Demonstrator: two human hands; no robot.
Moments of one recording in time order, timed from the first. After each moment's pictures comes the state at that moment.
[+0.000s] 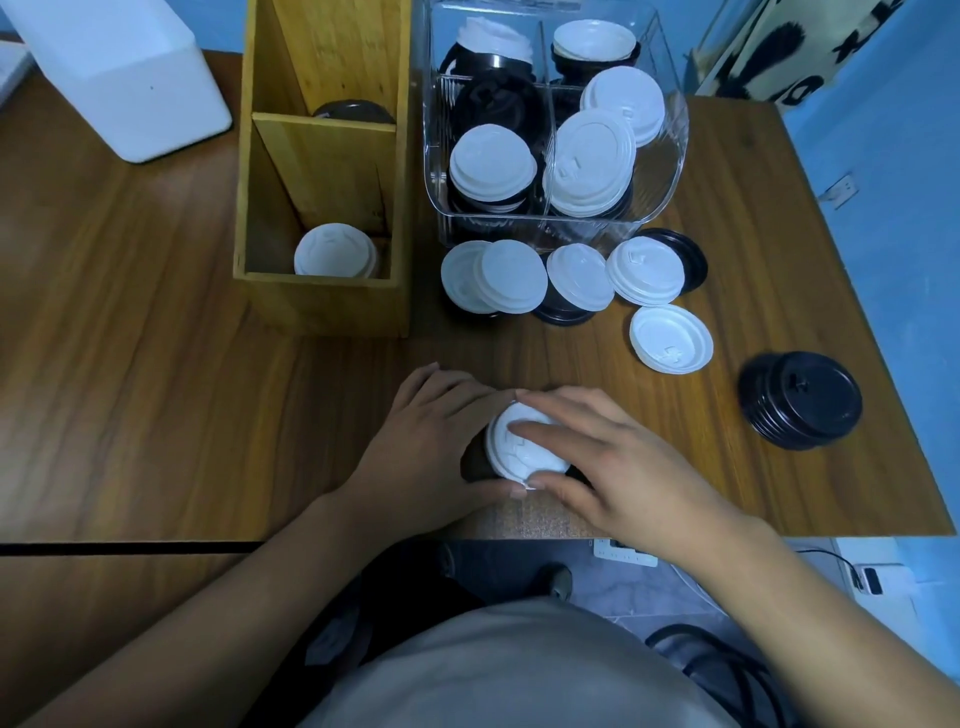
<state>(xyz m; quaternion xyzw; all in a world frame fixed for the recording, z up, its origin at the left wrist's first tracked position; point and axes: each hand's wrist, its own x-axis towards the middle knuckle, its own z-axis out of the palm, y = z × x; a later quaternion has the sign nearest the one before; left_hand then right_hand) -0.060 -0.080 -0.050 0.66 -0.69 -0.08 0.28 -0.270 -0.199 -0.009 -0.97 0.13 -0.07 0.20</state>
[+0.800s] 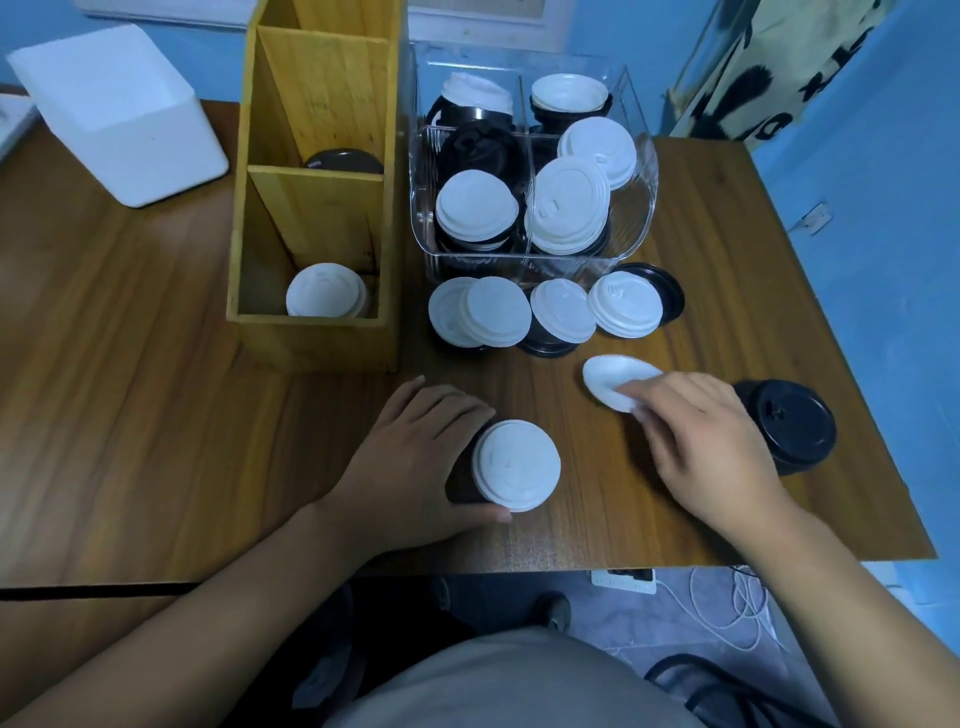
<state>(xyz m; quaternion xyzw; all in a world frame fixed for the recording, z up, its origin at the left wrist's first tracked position) -0.047 -0.089 -0.032 0.67 -0.71 -0.08 0.18 -0.311 -0.256 0.005 -0.94 0.29 -0.15 0.07</state>
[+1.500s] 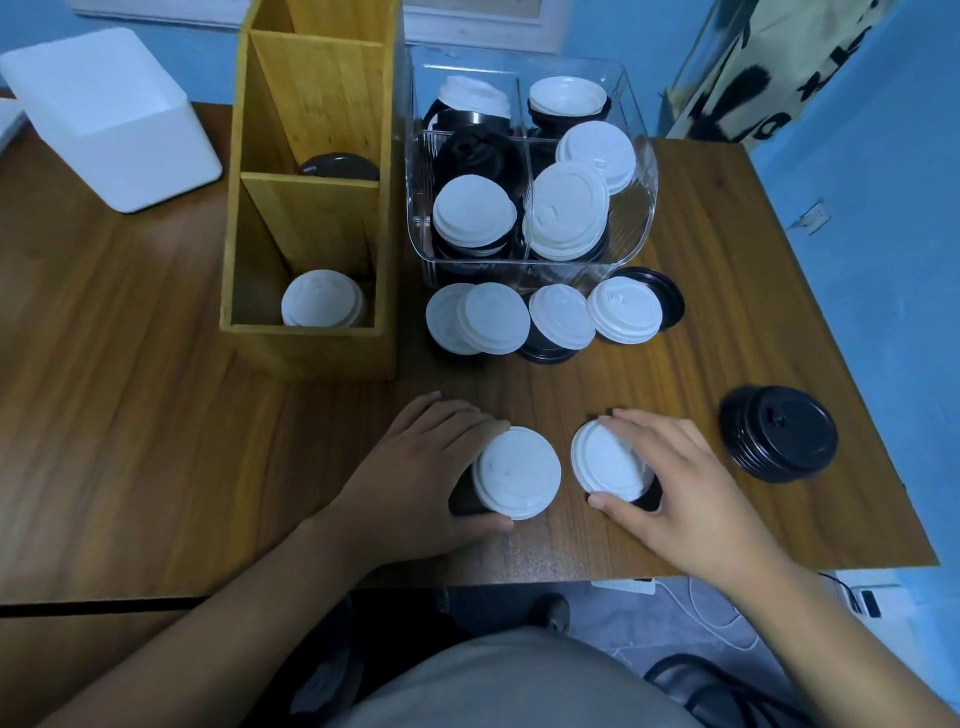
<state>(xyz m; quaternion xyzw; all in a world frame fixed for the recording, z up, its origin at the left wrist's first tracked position) -0.050 -0.094 -0.034 0.64 -0.72 -0.13 0.21 -0.320 -0.228 -0.011 -0.91 0.34 -0.10 0.22</state>
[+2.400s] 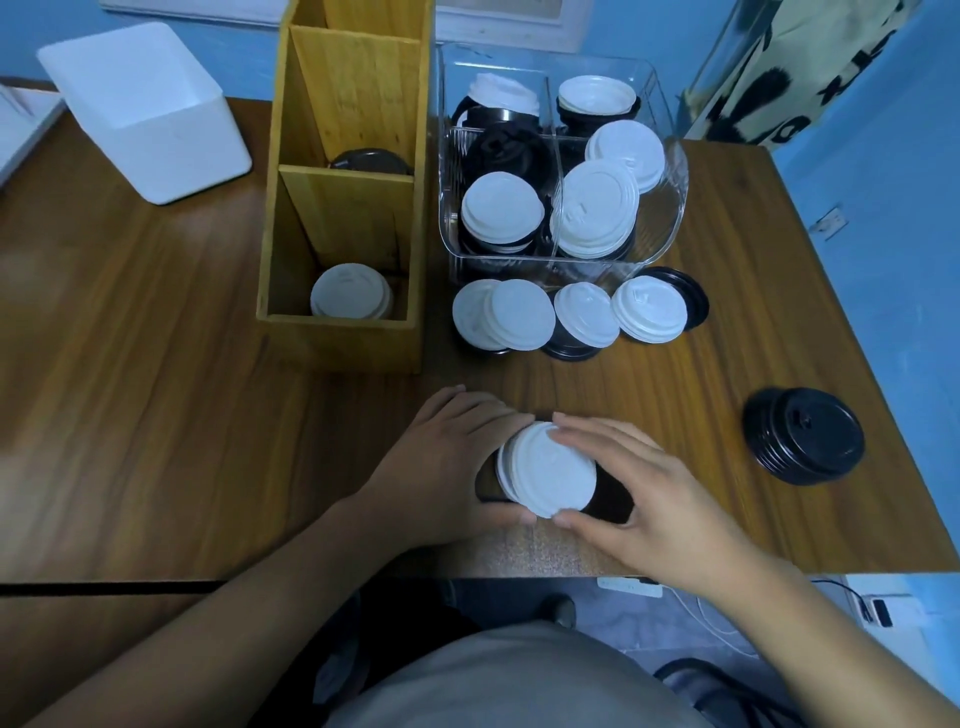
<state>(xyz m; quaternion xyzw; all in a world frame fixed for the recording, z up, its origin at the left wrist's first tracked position) -0.046 -0.097 -0.042 0.64 -0.72 -0.13 0.23 -0.275 -0.201 -0.002 -0.92 0.21 -0.14 0.31</state>
